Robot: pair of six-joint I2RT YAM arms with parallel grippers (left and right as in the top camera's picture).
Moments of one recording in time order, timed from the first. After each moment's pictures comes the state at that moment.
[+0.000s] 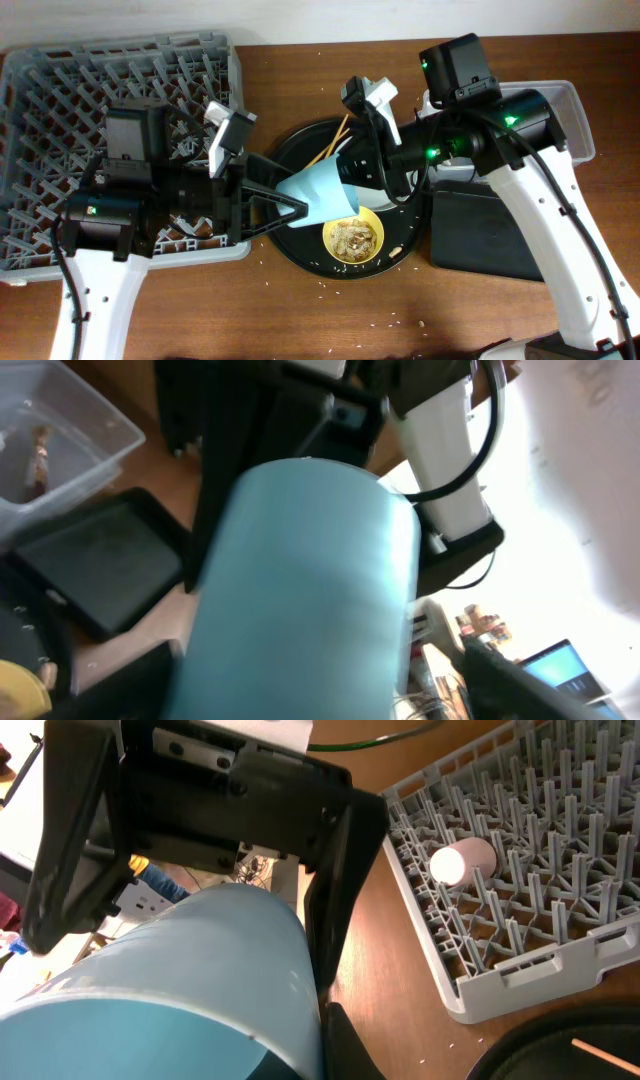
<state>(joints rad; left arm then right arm) -0.14 1.26 1.39 -0.91 1.45 -0.06 0.35 1.60 1.81 -1.22 -1.23 -0.45</state>
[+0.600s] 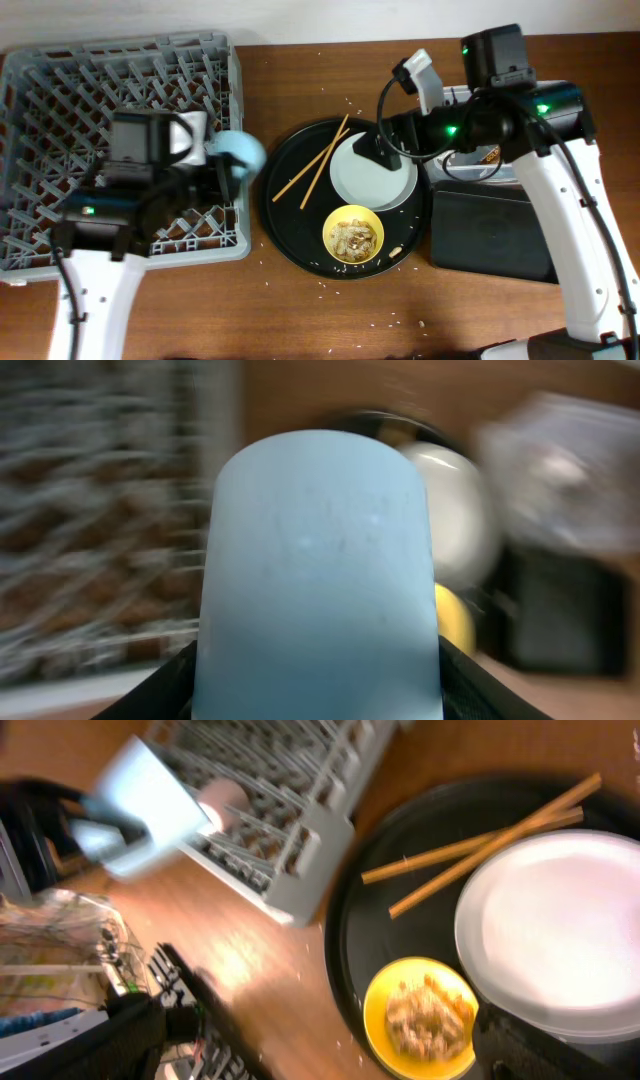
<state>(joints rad) -0.12 1.25 1.40 -1.08 0.28 -0.28 0.22 1.60 1.81 -1.26 -0.69 -0.03</state>
